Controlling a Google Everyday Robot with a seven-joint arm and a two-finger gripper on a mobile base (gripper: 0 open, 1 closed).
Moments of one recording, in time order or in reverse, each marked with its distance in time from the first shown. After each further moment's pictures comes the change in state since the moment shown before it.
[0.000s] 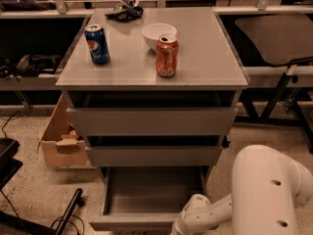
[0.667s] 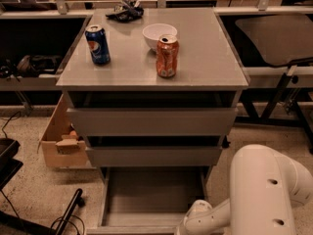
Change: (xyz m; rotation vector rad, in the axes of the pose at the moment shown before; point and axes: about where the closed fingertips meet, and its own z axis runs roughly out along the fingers) arm 0.025 0.030 0.003 -0.065 0.032 0.006
